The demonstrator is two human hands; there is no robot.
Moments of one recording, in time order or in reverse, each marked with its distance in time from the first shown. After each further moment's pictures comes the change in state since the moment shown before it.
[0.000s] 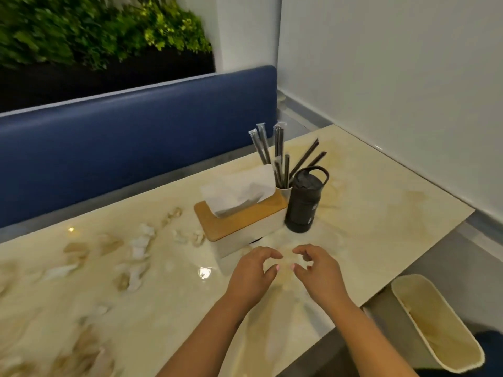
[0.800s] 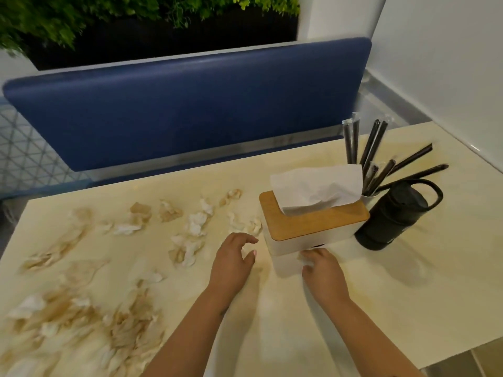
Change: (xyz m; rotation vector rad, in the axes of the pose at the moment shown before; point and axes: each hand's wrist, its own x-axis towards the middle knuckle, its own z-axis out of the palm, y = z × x) left_hand -0.013 -0.111 -0.086 0.024 0.341 -0.299; right_hand 0.054 -0.019 0.117 -0.231 -0.251 -0.119
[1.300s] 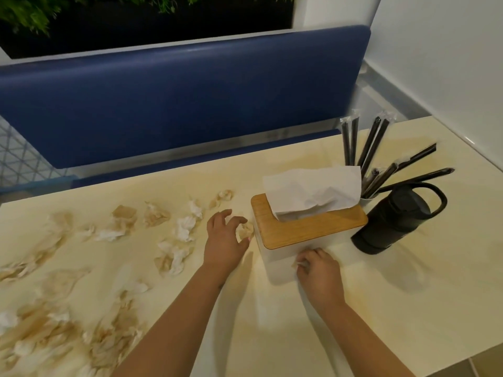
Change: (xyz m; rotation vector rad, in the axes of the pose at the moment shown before) left_hand 0.058 0.000 0.008 0.211 -0.025 -0.059; right_hand 0.013 0.002 -0.001 -0.053 0.152 -0.084
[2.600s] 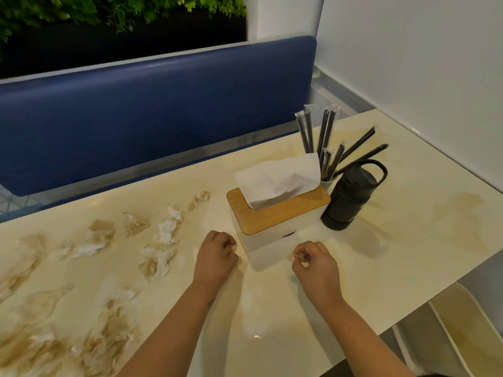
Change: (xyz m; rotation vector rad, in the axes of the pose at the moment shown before) left_hand -0.043 0.001 0.009 -0.121 -0.026 0.111; right_hand -0.051 -0.004 -0.033 0.247 0.152 0.150
